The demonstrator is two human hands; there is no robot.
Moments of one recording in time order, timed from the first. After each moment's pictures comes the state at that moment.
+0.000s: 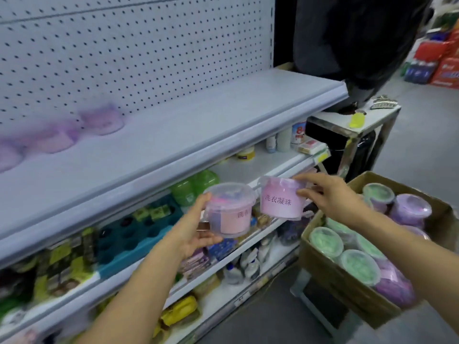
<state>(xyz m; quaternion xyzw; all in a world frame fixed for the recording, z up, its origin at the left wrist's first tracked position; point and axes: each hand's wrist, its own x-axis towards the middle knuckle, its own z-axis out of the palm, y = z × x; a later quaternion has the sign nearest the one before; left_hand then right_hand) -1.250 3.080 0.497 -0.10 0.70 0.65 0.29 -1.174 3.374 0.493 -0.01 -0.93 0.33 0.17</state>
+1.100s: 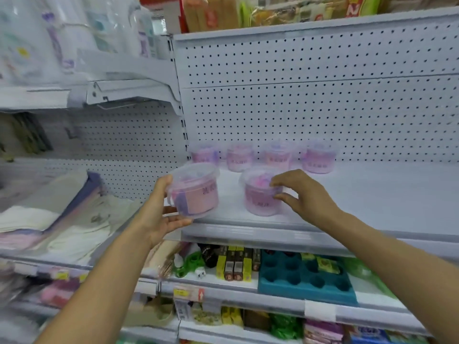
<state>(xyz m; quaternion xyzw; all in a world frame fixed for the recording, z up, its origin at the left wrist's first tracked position) -1.203 2.693 0.636 -0.23 0.60 0.75 -0.17 -1.359 2.964 0.608 0.44 -0.81 0.29 0.25</state>
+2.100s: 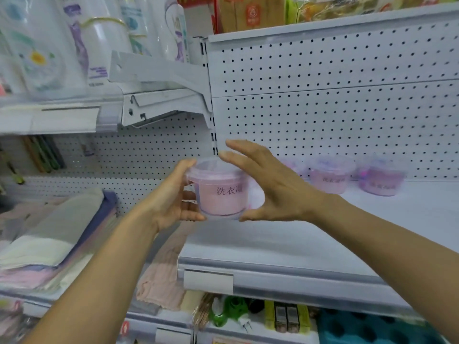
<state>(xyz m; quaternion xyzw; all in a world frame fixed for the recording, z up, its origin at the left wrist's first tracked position) -1.267 2.559 0.689 -0.13 0.71 0.70 -0.03 -1.359 2.773 0.690 0.62 -0.71 0.21 0.26</state>
